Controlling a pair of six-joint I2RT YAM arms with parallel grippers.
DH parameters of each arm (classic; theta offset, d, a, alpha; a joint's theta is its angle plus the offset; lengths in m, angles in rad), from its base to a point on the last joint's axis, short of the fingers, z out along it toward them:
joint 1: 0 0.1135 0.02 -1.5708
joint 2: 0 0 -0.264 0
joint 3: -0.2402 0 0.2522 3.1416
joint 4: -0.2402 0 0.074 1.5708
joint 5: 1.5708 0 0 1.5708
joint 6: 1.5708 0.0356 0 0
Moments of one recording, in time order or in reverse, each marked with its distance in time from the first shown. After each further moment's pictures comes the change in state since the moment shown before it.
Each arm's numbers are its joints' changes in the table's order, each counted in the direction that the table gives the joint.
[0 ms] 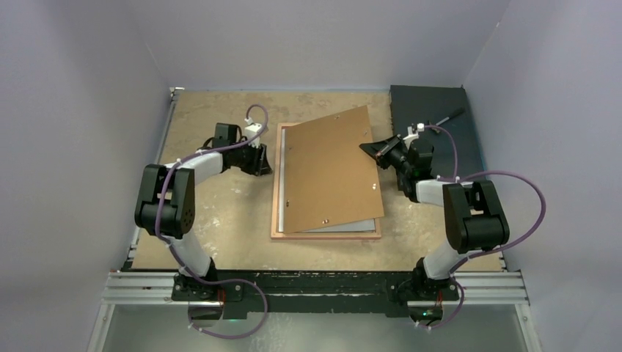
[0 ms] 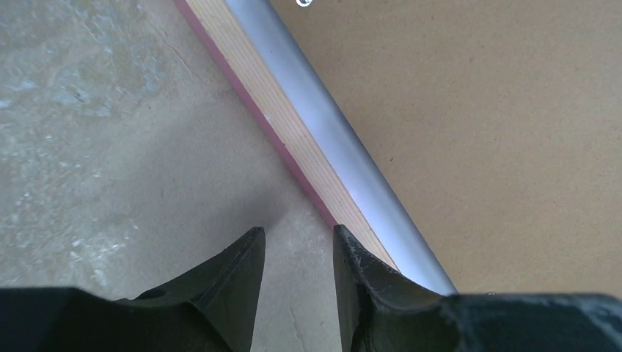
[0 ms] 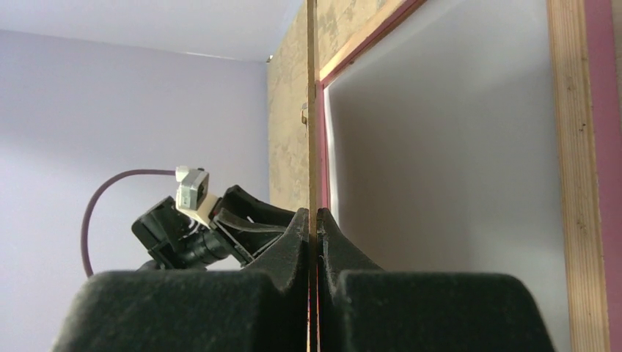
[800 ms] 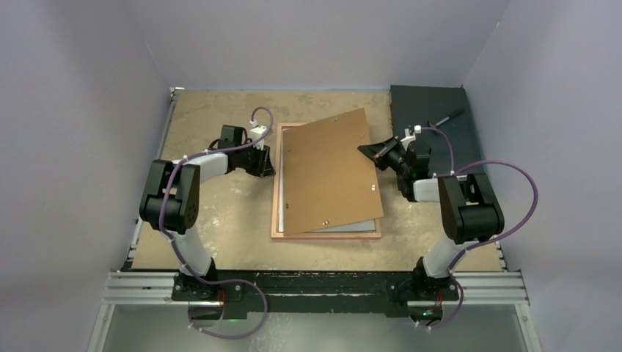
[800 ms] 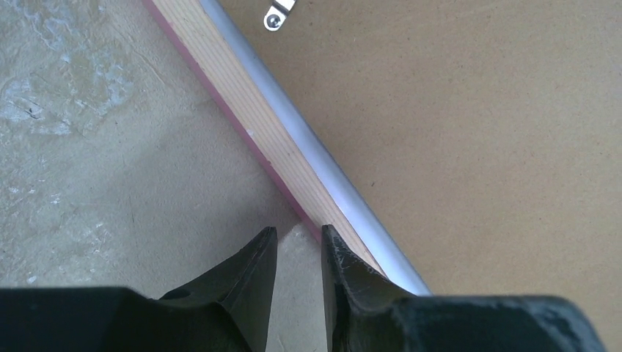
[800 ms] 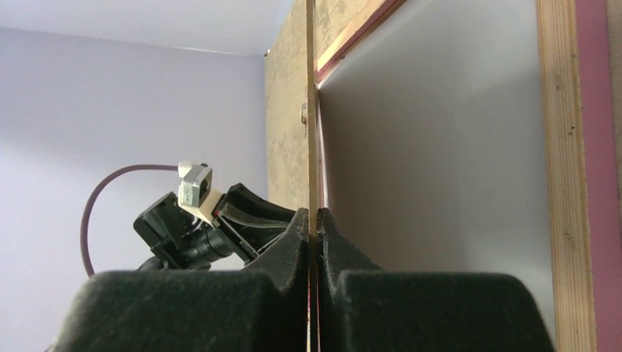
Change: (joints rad) left arm -0.038 0.068 0.007 0.064 -0.009 -0.023; right arm -0.004 0.090 0.000 0.085 -0.022 0.015
